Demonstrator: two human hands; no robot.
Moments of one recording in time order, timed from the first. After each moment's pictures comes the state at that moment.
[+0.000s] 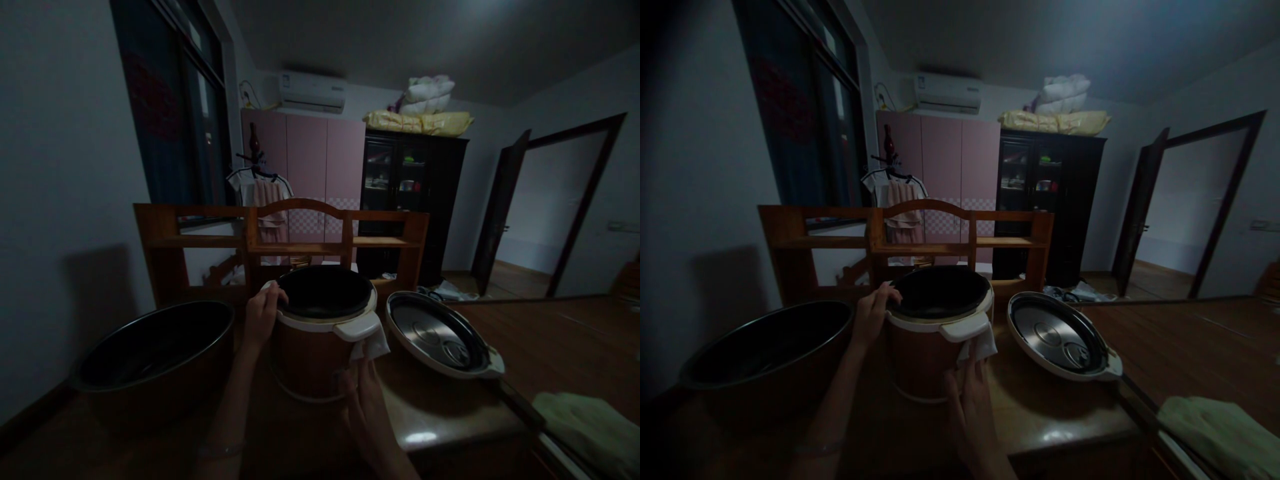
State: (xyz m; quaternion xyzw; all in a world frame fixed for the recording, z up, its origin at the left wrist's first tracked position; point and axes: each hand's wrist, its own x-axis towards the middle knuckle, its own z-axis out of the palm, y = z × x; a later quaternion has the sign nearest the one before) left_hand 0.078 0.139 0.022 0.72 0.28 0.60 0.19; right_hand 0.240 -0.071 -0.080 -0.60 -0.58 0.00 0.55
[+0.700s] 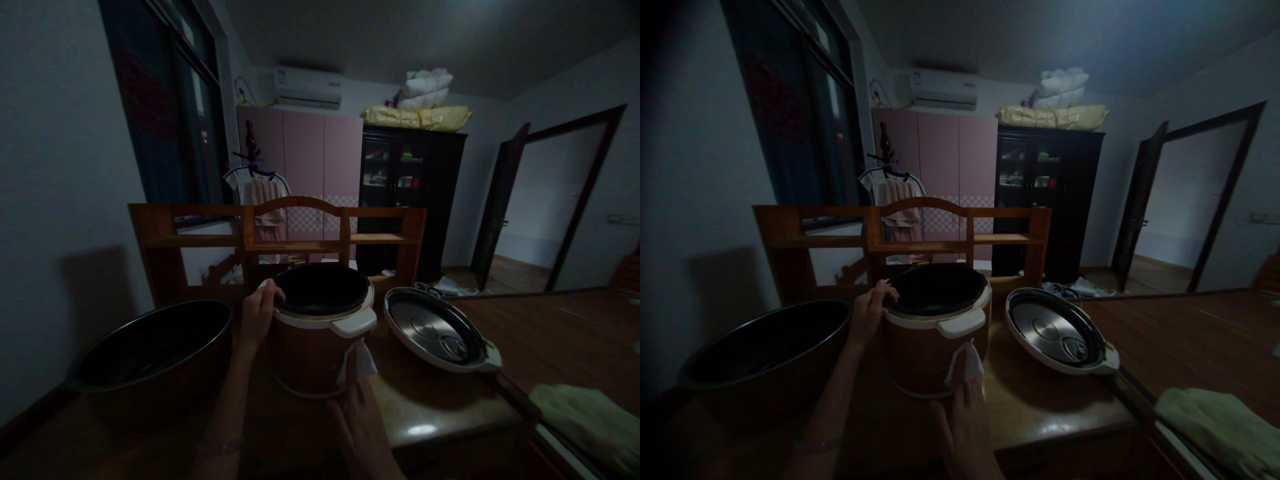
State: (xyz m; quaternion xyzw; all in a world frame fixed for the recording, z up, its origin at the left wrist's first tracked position) left_hand 0.078 0.141 0.021 0.72 0.30 0.60 0.21; right_hand 0.233 -0.077 -0.125 -0.64 -0.62 0.00 0.46
